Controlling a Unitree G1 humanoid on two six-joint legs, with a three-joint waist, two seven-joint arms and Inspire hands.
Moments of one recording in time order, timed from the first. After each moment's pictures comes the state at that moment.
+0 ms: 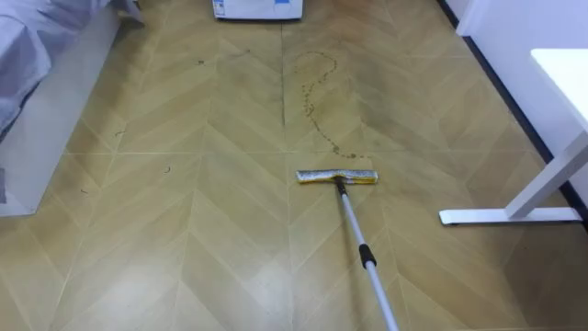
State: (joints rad) left arm 0.20 0.16 0.09 1.12 0.09 0.24 0.17; right arm 0.12 -0.19 0.05 1.32 -0.16 0.28 0.07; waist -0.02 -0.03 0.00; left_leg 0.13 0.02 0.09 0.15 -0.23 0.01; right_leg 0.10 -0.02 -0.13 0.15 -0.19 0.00
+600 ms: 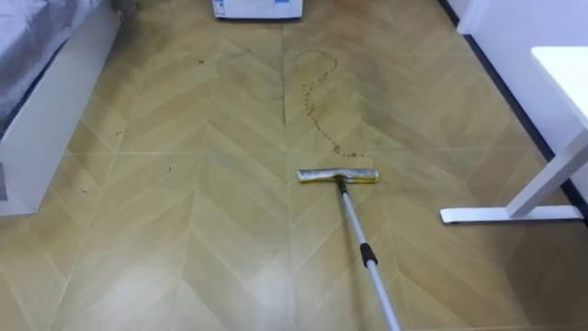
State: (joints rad) left arm 0.20 0.18 0.07 1.12 0.08 0.26 0.11; right arm 0.09 -0.20 0.06 1.35 -0.12 0.28 0.08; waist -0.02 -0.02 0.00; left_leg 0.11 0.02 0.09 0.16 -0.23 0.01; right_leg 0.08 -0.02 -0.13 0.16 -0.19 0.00
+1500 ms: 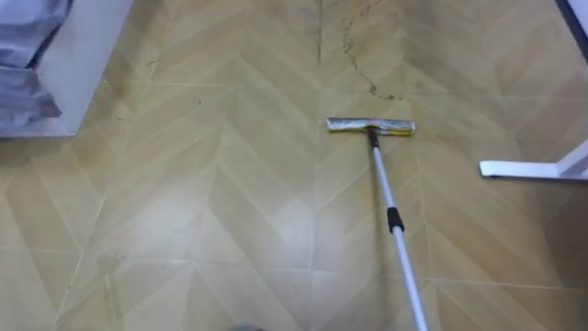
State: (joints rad) left arm 0.05 0.19 -0.02 1.32 0.07 0.26 0.06; right arm -0.07 -0.26 0.09 1.48 0.03 0.28 0.02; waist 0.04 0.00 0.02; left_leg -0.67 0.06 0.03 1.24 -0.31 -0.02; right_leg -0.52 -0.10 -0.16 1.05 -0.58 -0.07
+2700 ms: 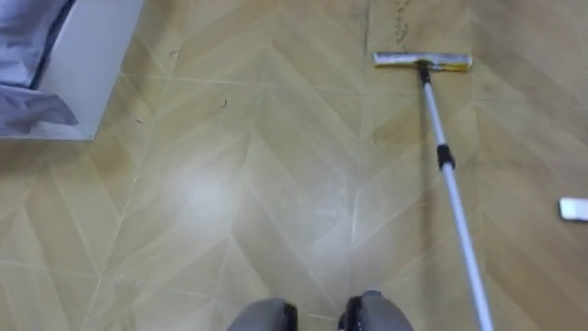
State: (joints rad) left arm 0.01 0.25 -0.10 1.29 -0.08 0.22 0.05; right arm -0.35 -0.40 0.14 1.44 0.28 0.28 -0.03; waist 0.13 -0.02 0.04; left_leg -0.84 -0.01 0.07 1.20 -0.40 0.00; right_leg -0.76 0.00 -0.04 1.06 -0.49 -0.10
